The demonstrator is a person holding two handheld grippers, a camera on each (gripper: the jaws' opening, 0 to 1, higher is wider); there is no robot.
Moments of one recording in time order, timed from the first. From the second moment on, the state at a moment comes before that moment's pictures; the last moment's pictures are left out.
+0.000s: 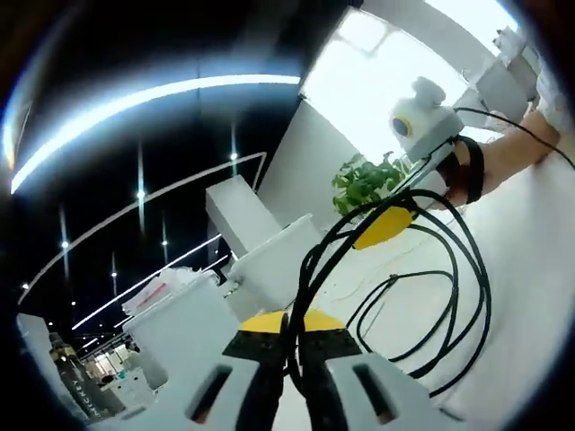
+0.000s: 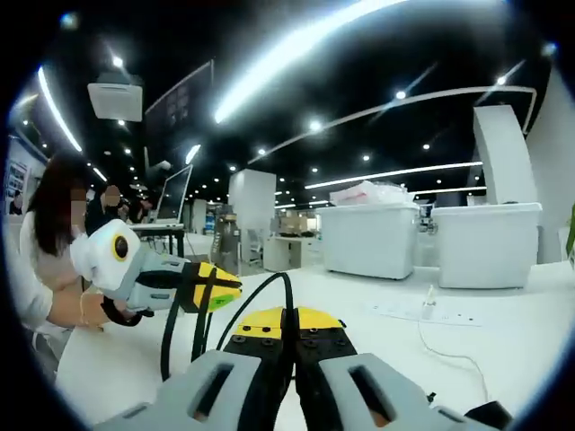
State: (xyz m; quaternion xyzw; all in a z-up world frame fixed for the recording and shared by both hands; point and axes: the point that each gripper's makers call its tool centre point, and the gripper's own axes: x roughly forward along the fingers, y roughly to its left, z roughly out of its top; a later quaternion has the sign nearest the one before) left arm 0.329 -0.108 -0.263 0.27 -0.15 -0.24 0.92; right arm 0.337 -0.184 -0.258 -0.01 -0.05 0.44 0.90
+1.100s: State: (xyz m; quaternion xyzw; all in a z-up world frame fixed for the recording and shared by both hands) left arm 0.327 -0.088 -0.243 0.28 -0.17 -0.20 0.92; right arm 0.368 -0.194 -0.312 -0.07 0.04 0.41 0.91
